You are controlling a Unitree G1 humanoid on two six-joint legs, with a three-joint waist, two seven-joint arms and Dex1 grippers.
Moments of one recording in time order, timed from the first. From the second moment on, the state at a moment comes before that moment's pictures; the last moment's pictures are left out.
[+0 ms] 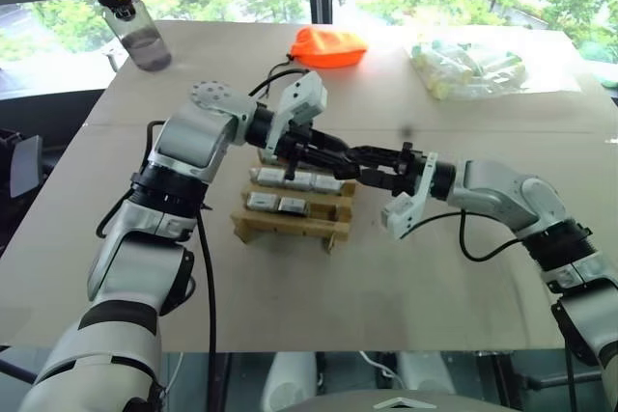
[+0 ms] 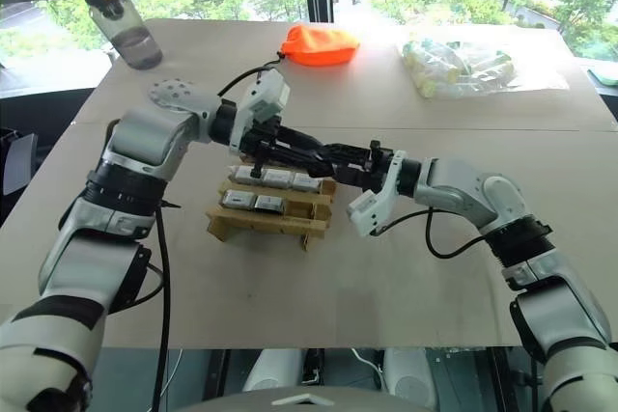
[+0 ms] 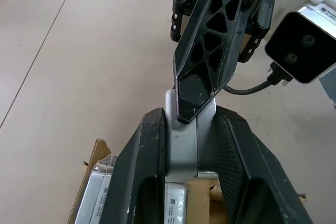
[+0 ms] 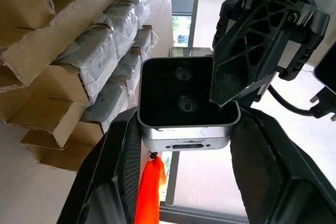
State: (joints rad) left arm -1.00 0.62 -0.30 0.27 -0.30 0.53 -1.47; right arm -0.70 -0.58 0.38 0.24 -0.76 -0.88 0.26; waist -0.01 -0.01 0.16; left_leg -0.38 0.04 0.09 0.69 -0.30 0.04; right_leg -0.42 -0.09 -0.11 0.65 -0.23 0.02
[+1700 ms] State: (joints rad) left arm -0.84 0.73 -0.33 0.20 -0.30 0.27 -1.61; right arm 0.21 -0.56 -0.02 -0.20 0.63 -0.15 1.19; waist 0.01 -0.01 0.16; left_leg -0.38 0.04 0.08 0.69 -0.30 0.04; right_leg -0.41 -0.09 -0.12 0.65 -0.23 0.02
